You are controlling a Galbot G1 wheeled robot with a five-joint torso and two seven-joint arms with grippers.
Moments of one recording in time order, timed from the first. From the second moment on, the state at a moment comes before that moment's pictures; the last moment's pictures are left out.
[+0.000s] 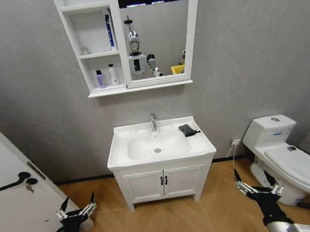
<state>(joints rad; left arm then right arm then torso) 1.72 -1.38 -0.83 -2.23 -0.22 0.07 0.02 -1.90 1.36 0.76 2.31 0.28 0.17 0.25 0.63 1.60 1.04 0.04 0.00</state>
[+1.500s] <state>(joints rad) 1.72 -1.38 -0.83 -2.23 -0.22 0.07 0.01 -1.90 1.36 0.76 2.31 0.28 0.17 0.26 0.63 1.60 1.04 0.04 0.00</state>
